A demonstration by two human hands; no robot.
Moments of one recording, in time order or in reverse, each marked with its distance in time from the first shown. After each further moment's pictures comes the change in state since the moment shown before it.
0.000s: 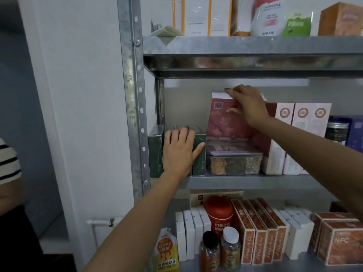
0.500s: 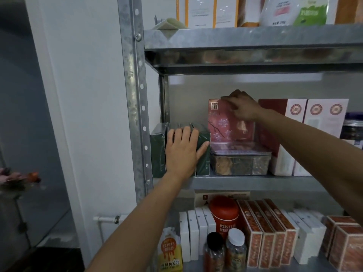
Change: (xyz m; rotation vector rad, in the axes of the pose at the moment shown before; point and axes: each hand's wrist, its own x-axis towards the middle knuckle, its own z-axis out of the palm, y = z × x) left_hand -0.003 0.002 0.006 0.008 0.043 -0.011; right_hand 0.030 0.014 0.043 0.092 -0.378 0.079
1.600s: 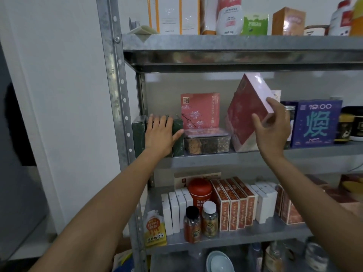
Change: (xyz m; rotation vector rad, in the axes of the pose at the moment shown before) left_hand 0.010 -0.003 -0.049 -0.050 -0.476 0.048; right_hand -0.227 -0.024 -0.017 0.449 0.964 0.413
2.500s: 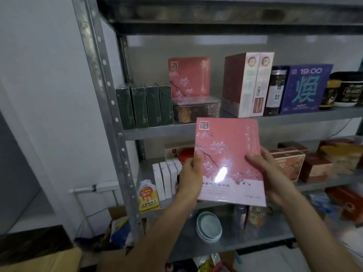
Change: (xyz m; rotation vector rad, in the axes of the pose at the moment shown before) left_hand -0.170 0.132 -0.027 -1.583 -0.548 -0.691; right_hand -0.139 0.021 -0.101 0.692 -0.607 1.046
